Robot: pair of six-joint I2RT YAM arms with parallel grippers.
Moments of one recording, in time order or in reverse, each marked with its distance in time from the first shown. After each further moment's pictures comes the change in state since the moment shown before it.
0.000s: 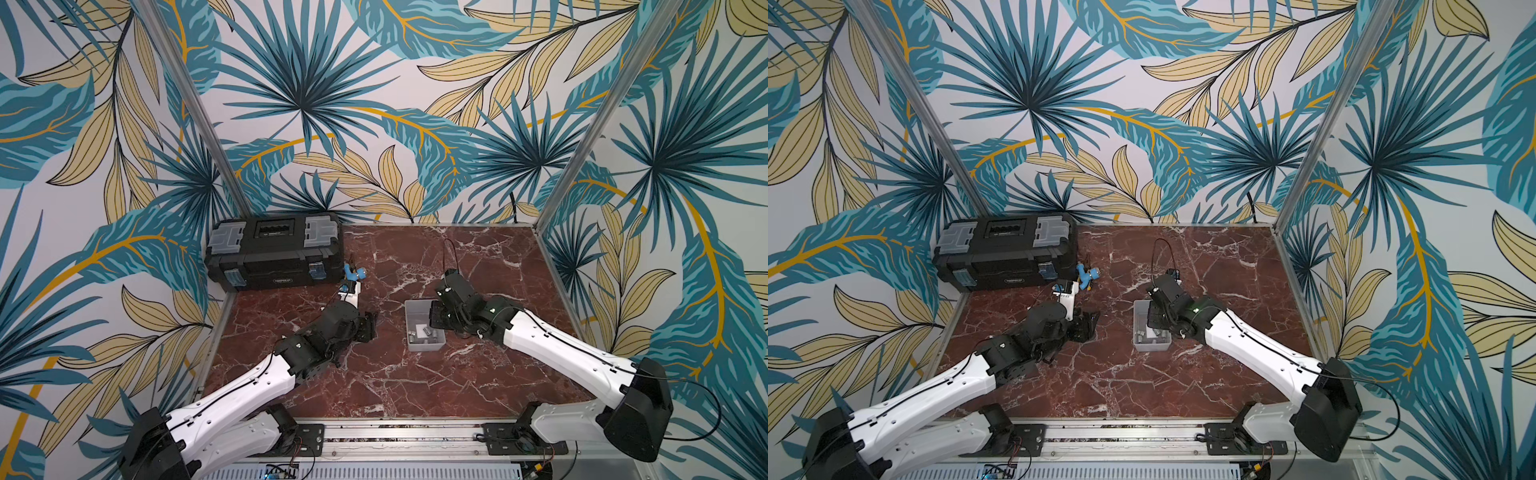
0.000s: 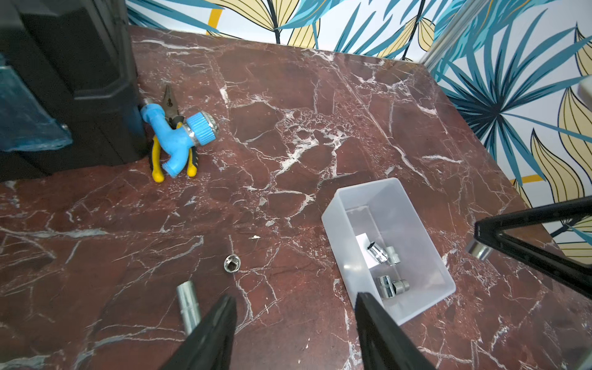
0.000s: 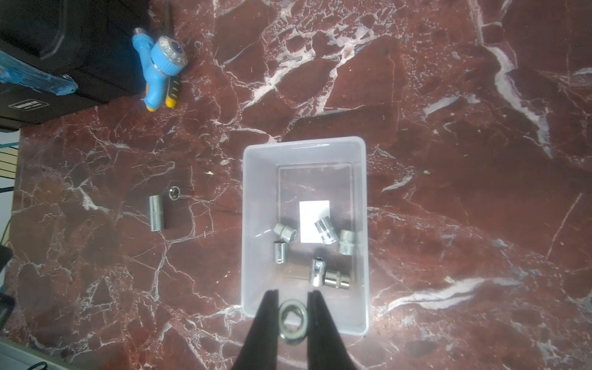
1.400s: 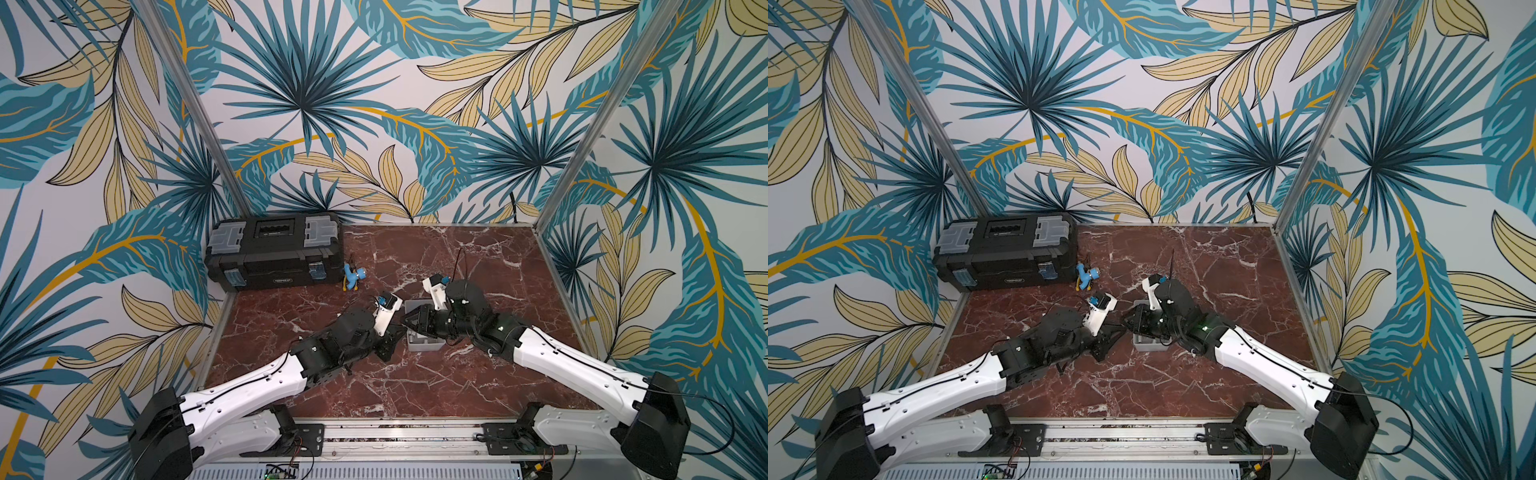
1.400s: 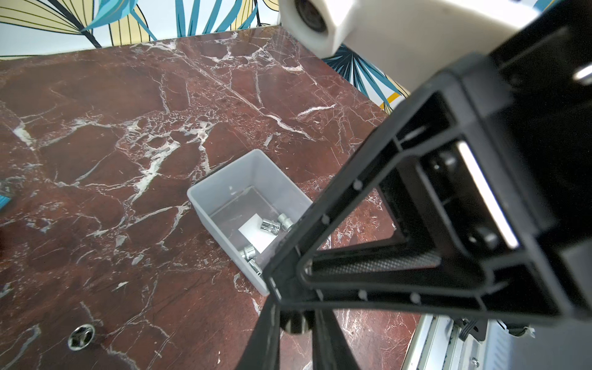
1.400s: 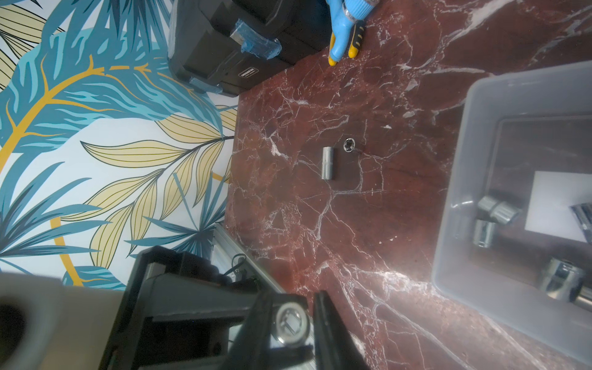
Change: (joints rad) left arm -0.175 0.082 0.021 0.163 0.266 0.219; right arm 0.017 -0.134 -0.197 0.459 -0.496 0.185
